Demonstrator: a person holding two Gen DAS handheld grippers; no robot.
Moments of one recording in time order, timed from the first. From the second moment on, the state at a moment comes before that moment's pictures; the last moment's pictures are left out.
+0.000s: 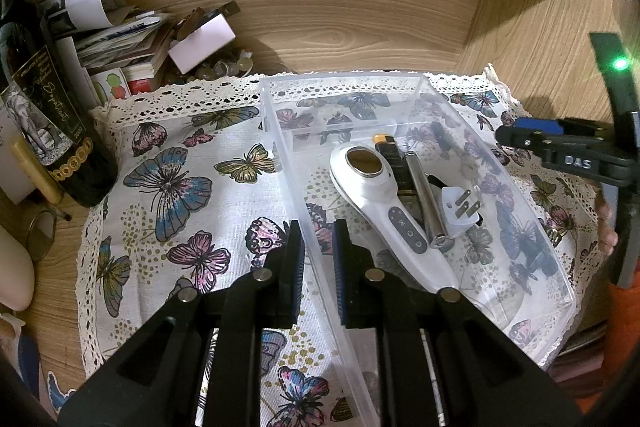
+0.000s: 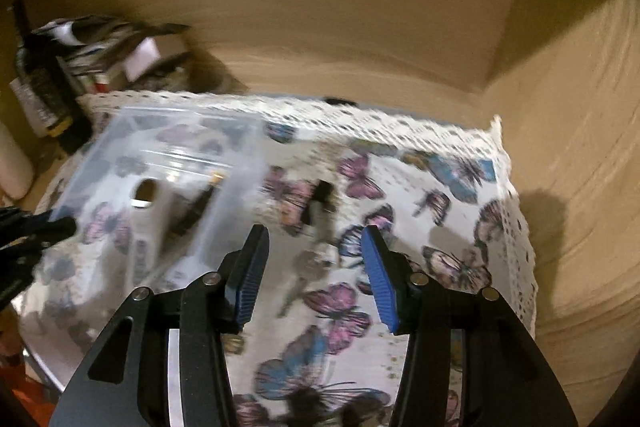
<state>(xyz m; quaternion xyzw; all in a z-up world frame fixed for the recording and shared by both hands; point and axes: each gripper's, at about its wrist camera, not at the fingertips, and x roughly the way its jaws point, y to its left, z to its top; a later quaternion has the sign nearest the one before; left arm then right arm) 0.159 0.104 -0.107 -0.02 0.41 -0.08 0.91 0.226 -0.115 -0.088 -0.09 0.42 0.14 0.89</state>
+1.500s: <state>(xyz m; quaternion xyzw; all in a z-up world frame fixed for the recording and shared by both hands) 0.157 0.104 -0.107 -0.02 0.41 -0.08 0.91 0.212 -0.118 -0.097 -0.09 0.40 0.13 0.90</state>
